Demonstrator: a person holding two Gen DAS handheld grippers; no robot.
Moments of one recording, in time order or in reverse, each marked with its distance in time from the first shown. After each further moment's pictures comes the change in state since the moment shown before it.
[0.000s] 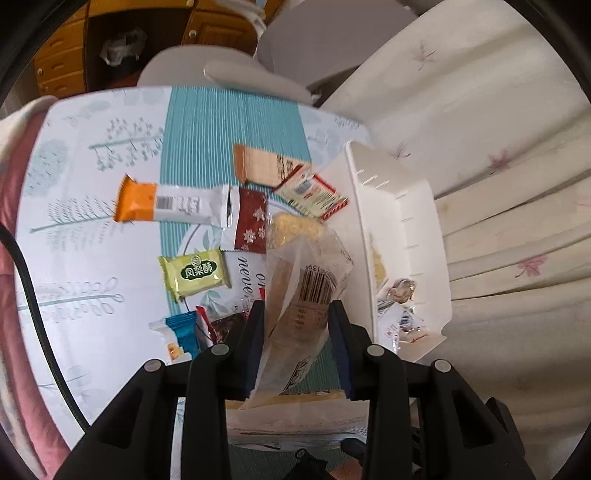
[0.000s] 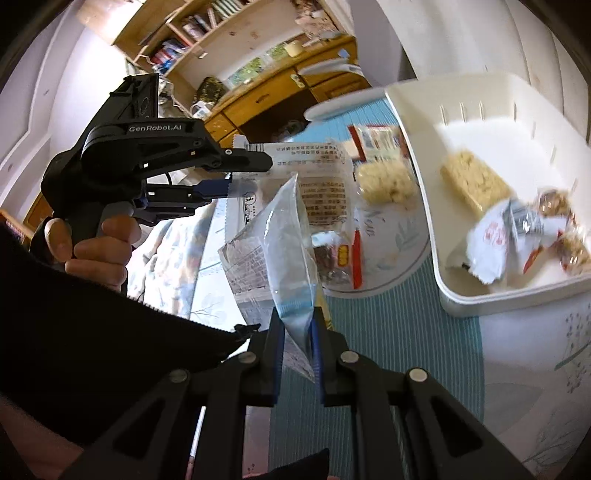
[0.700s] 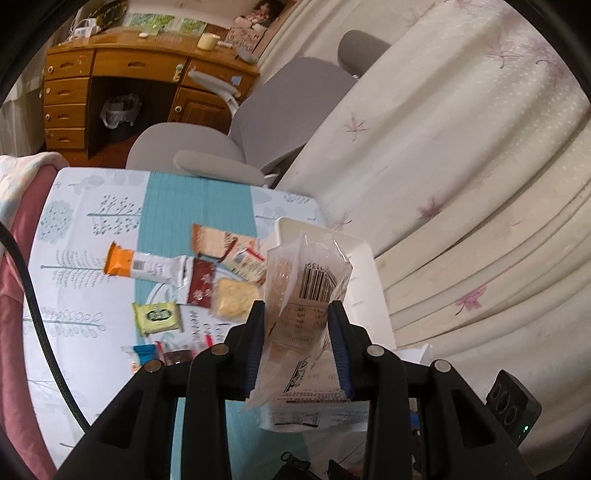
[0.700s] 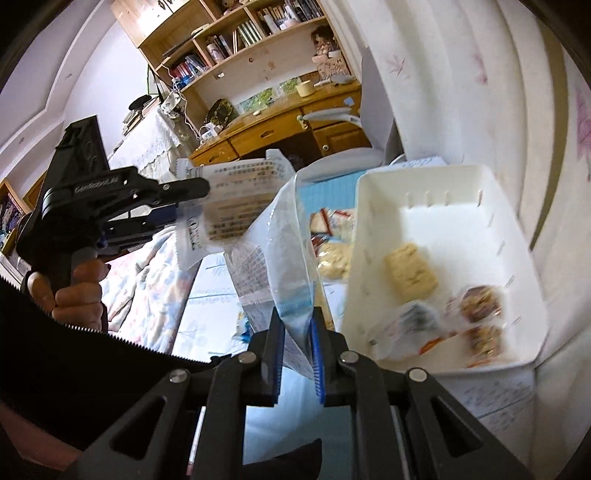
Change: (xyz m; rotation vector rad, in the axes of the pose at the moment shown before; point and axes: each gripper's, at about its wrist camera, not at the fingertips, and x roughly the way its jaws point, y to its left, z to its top) left arm -0.069 -0.091 -0.021 0.031 -0.306 -0.050; right arm -0.097 -0.035 0.056 -0.134 -0.104 -0.063
